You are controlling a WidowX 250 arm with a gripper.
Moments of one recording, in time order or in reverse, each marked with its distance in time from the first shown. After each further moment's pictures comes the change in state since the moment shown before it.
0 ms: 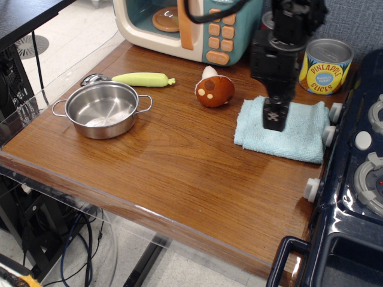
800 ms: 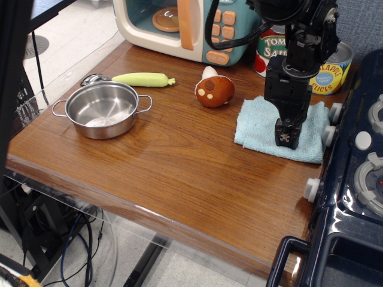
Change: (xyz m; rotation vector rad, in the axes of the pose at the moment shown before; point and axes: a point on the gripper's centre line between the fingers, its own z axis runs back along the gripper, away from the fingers) arm -0.007 0.009 -0.030 0.003 0.004 -0.017
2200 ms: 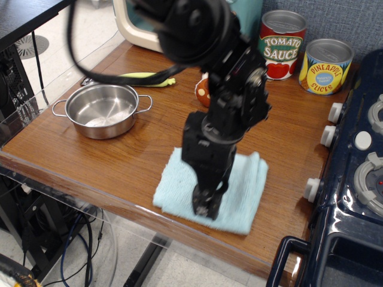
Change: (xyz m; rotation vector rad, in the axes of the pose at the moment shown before) arm 0.058 0.136 0.031 0.104 -0.120 0.065
